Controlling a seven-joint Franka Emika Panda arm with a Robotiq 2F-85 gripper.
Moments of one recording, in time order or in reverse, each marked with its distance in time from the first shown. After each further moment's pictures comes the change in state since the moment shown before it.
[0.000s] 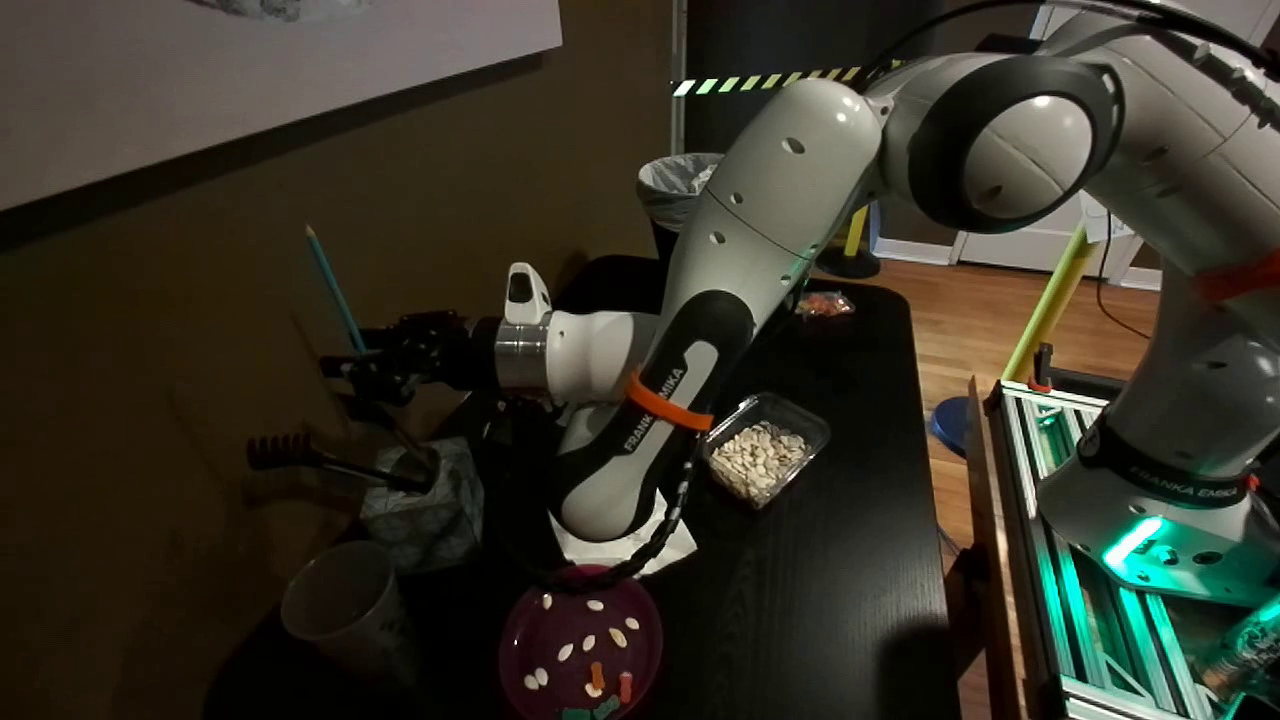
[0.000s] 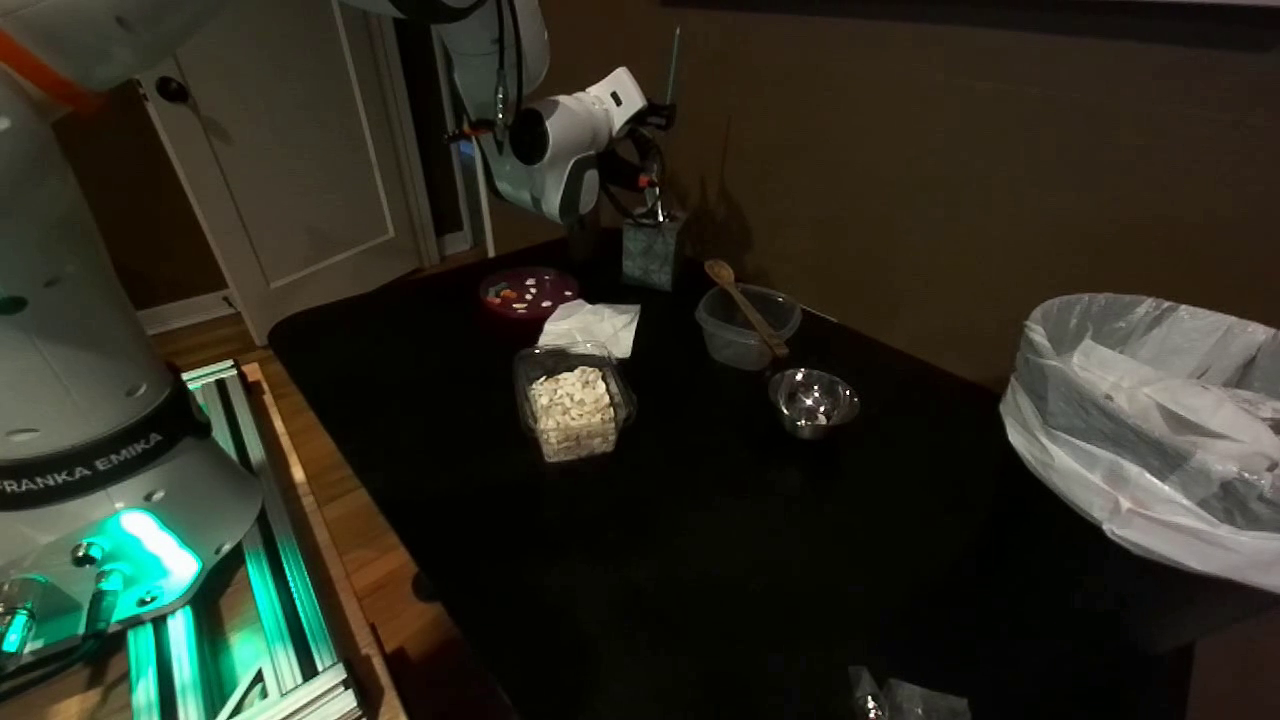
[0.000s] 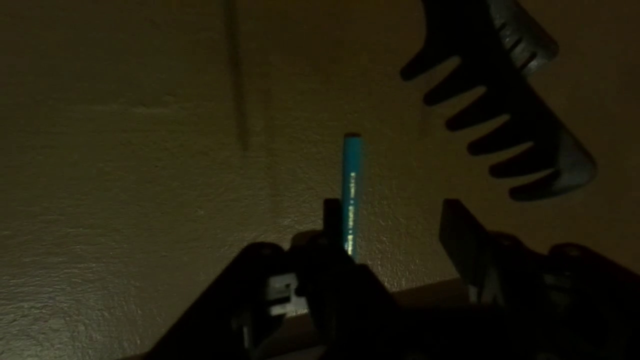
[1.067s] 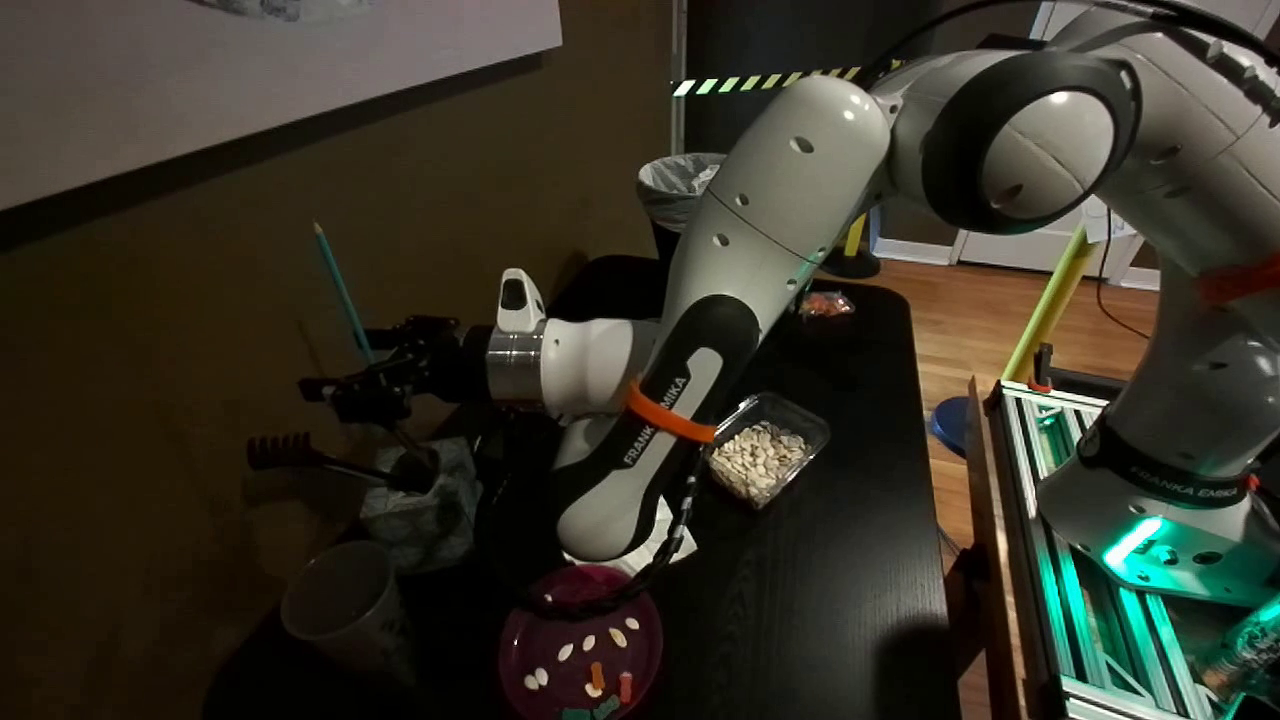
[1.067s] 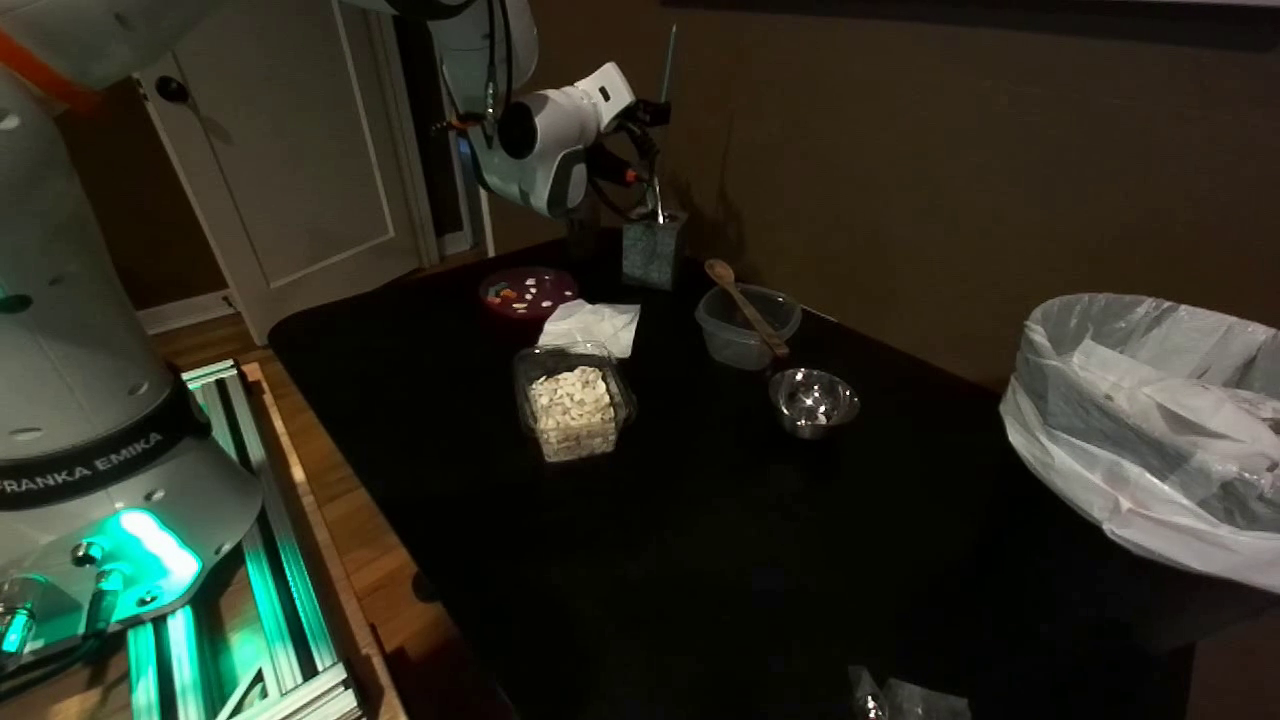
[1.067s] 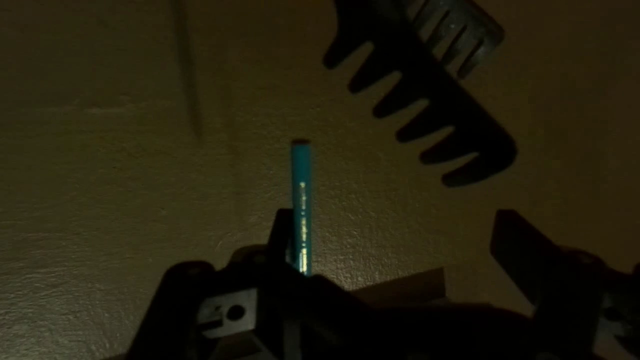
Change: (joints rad) arm 0.030 -0.009 0.016 -0.001 0.025 0.000 0.005
